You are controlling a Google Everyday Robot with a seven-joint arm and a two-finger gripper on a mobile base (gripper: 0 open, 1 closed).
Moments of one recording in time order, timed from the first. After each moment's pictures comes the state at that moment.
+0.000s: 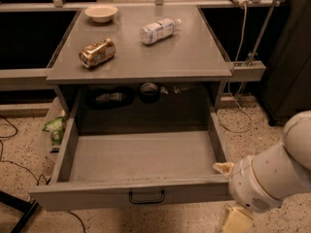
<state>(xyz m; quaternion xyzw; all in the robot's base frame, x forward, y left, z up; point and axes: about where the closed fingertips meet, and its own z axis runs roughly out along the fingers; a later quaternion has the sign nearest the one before) 0.322 -0.139 0.737 -0.58 0.78 0.18 0.16</state>
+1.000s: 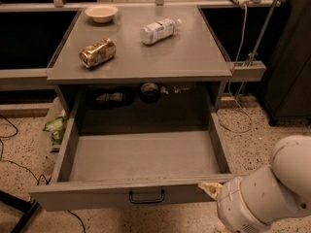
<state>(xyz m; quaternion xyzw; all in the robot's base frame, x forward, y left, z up) 0.282 -0.107 0.715 -0.61 0.75 0.22 0.16</state>
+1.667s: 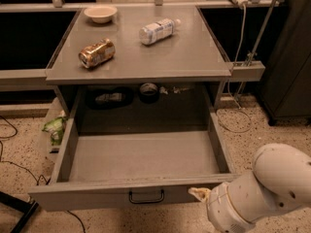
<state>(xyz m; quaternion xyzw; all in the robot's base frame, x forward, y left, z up) 0.284 -0.093 0.673 -0.63 0.72 0.25 0.15</state>
